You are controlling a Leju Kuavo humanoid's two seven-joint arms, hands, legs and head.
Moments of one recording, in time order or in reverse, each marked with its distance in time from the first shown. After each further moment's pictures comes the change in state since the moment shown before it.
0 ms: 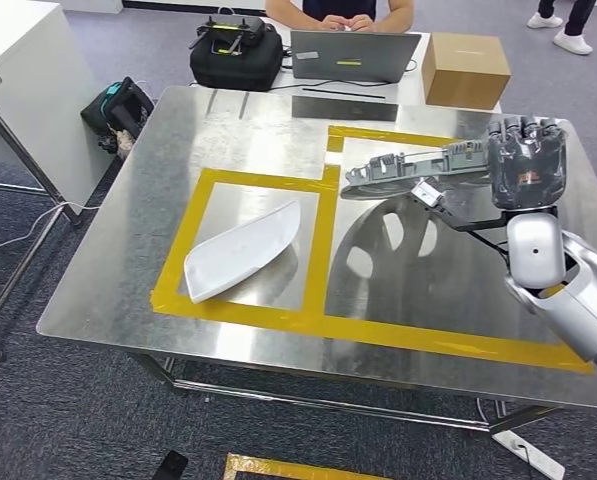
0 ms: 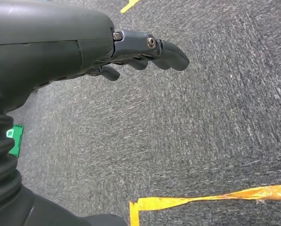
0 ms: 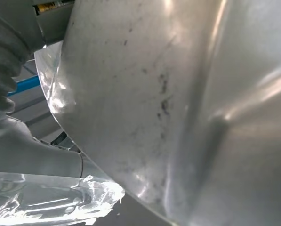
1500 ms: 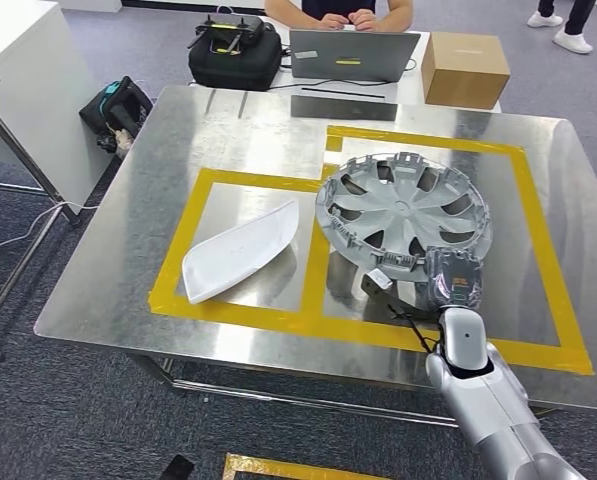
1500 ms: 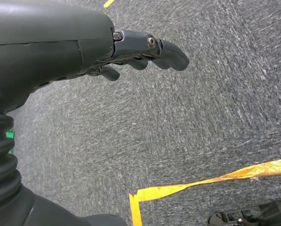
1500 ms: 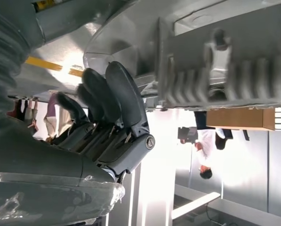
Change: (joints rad) left arm 0.010 0.005 0.009 0.000 -0.037 -0.079 -0.054; right arm 0.521 0.452 -0.653 0.159 -0.009 0.038 -0.349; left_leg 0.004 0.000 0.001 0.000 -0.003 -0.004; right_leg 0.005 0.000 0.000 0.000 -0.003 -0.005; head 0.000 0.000
